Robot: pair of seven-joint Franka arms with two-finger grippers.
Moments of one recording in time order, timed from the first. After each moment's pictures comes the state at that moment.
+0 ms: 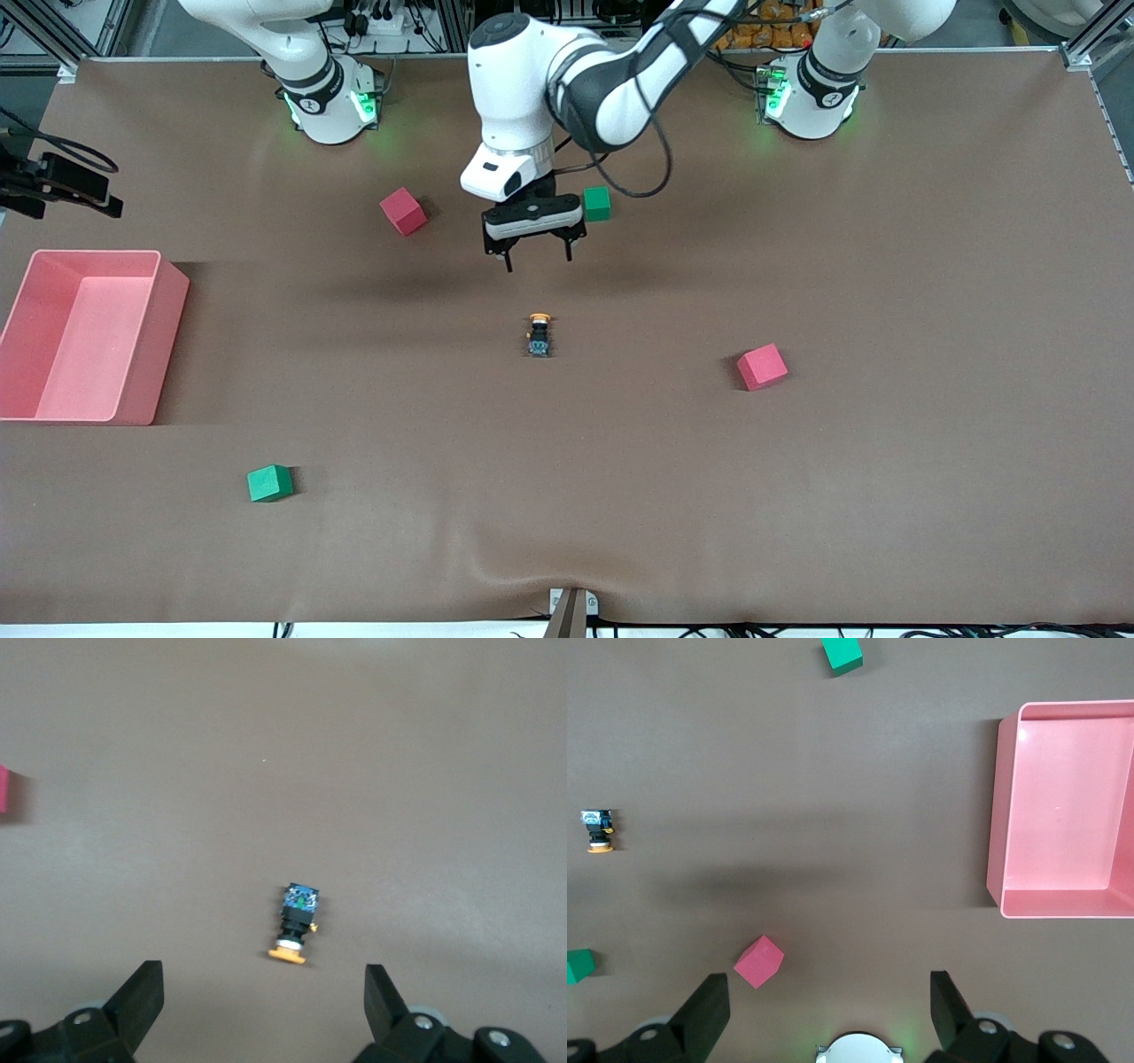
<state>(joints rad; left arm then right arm) -0.99 0.54 -0.02 -1.49 0.48 2.17 -1.47 0.09 0.05 -0.16 -1.41 0.06 1.34 -0.04</state>
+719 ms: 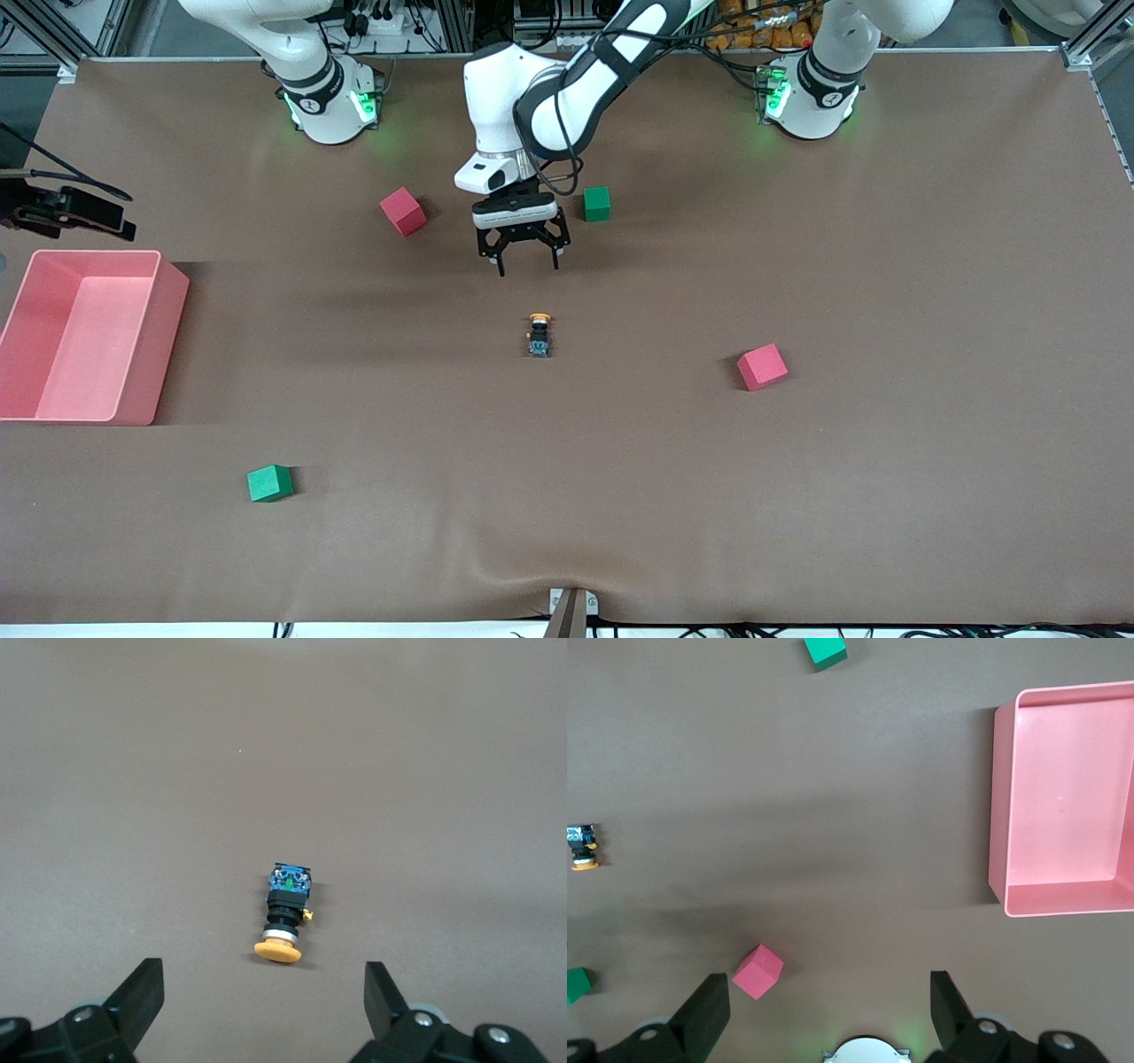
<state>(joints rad) -1.08 0.62 -0.02 -1.62 0.84 2.28 -1.76 0.09 0.10 -0.17 -1.42 0.06 1.37 0.01</state>
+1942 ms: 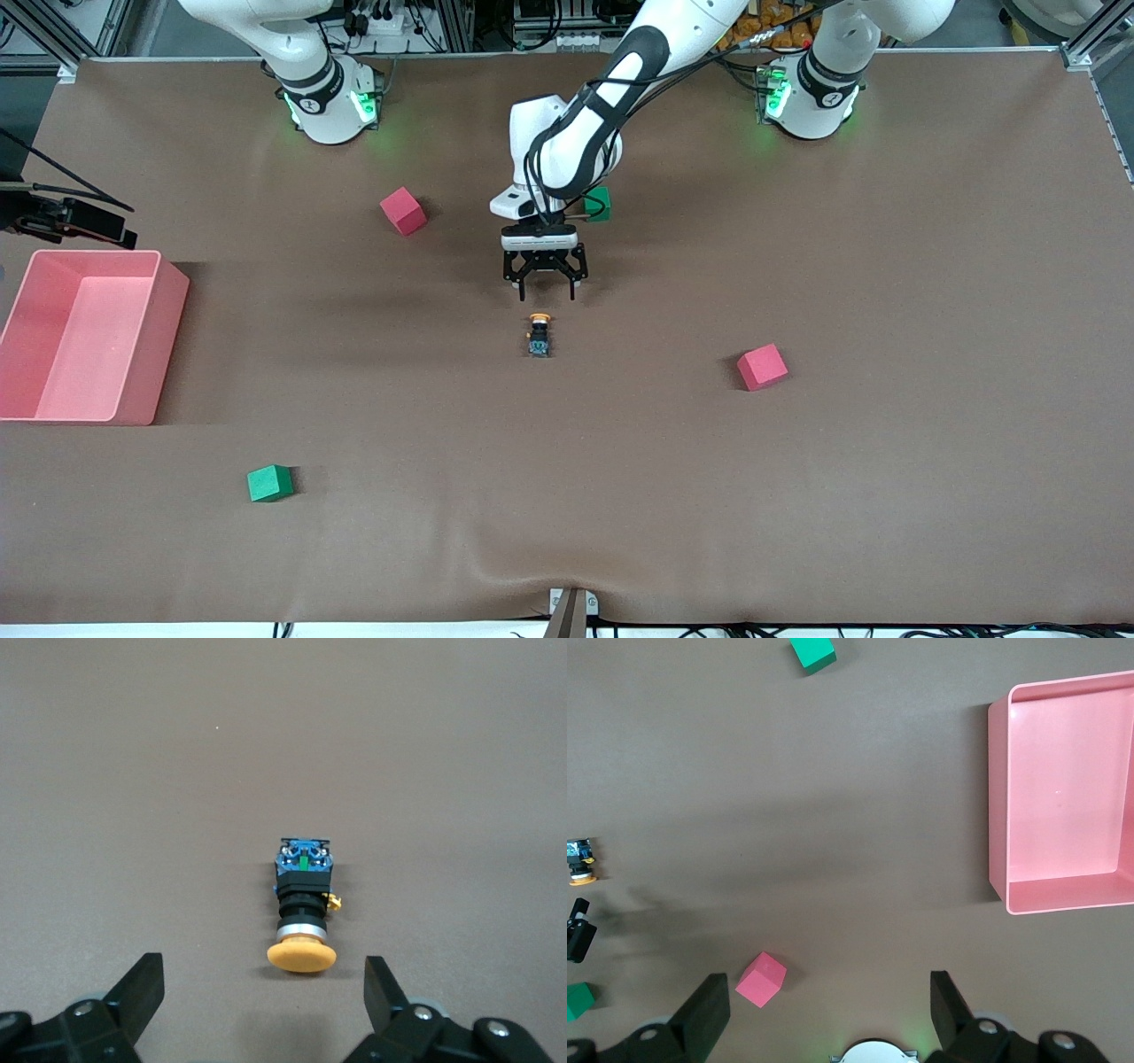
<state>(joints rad) -1.03 0.70 -0.01 -1.73 1.19 2.47 -1.98 0.09 0.11 -0.17 -1.43 0.06 1.38 0.04</state>
